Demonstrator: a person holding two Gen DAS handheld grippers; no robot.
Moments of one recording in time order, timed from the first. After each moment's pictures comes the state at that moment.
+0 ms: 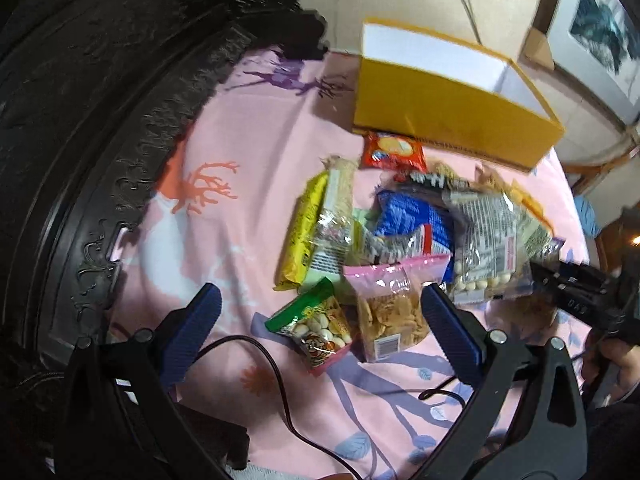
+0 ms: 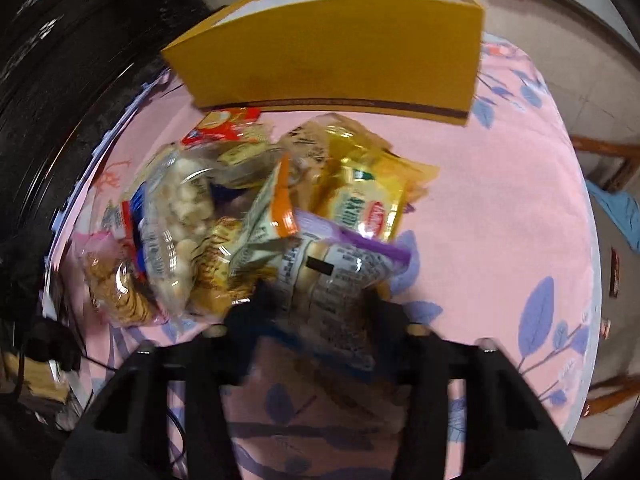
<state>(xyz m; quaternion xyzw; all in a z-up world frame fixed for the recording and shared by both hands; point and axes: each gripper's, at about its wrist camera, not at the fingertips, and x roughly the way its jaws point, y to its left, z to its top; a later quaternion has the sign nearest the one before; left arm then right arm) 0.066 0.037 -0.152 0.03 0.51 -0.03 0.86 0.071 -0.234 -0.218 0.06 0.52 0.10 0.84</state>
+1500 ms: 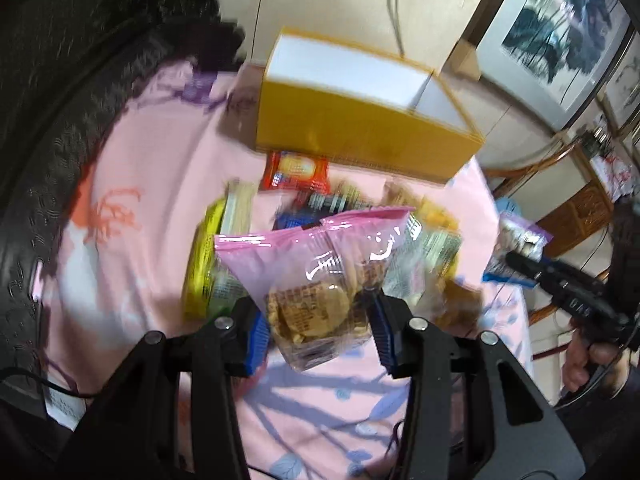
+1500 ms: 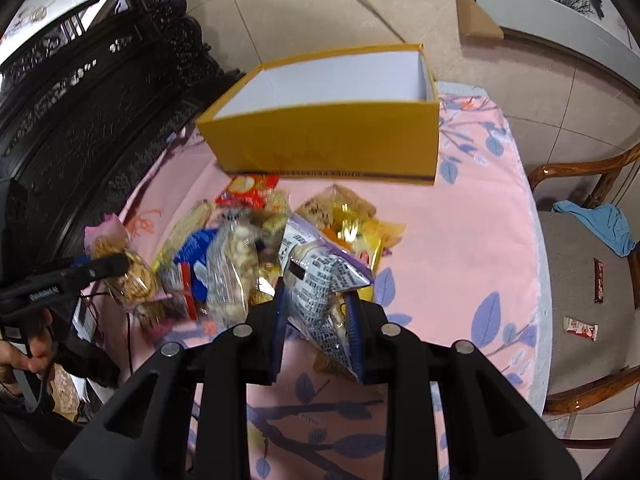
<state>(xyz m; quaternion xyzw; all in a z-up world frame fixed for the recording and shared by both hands) 0.087 0.009 -0.131 -0.04 0.48 -0.18 0.86 0.044 -0.261 -0.132 0.11 0.45 0.09 0.88</state>
